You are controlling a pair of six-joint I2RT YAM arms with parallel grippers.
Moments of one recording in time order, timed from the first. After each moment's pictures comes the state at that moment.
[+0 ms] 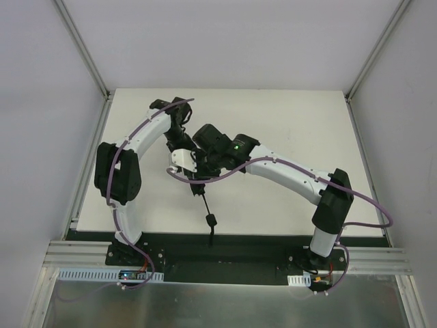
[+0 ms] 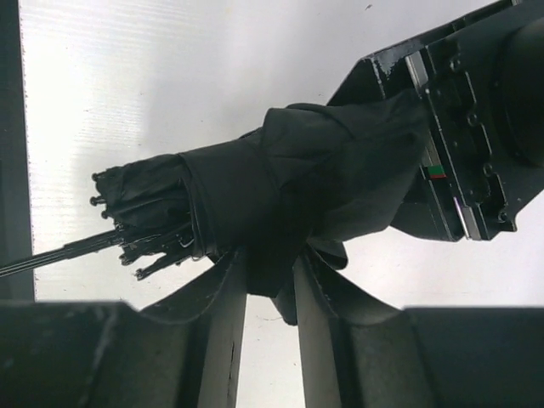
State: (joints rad) left arm -0.35 1.92 1.65 -1.32 0.35 -0.90; right arm 1.05 1.79 1.69 -0.84 -0.17 -0.74
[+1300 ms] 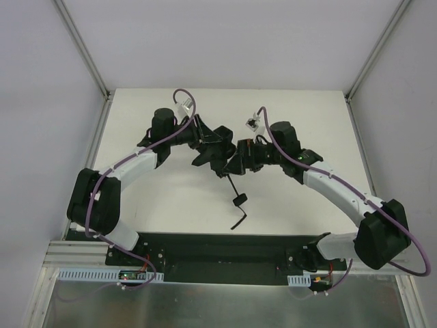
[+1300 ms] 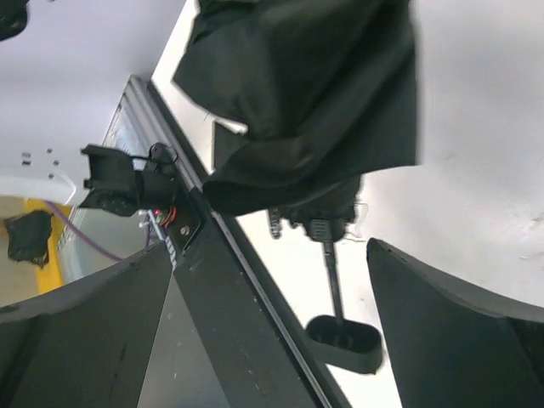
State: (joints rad) left arm -0.35 1.55 0.96 0.29 0.76 -0.97; right arm 0.59 1.33 0.98 -0.22 -0.66 0.46
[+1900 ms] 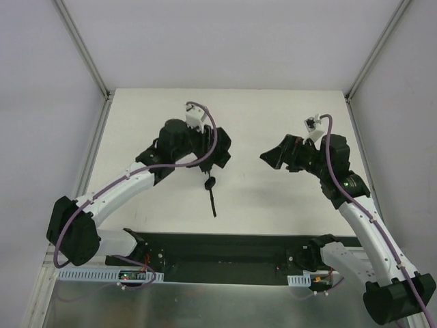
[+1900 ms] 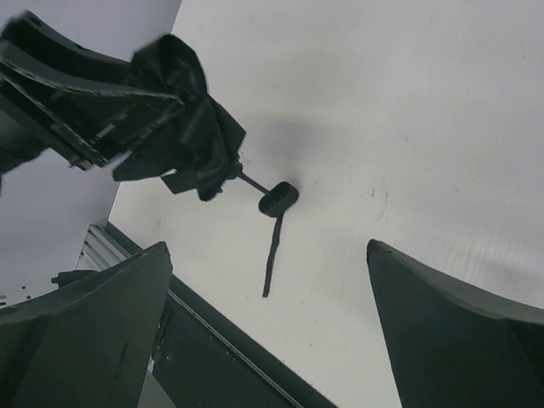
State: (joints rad) left arm -0.58 1.29 1.04 -0.05 0.12 -0.23; right arm 0.31 0.88 0.87 -0.35 -0.43 0.54
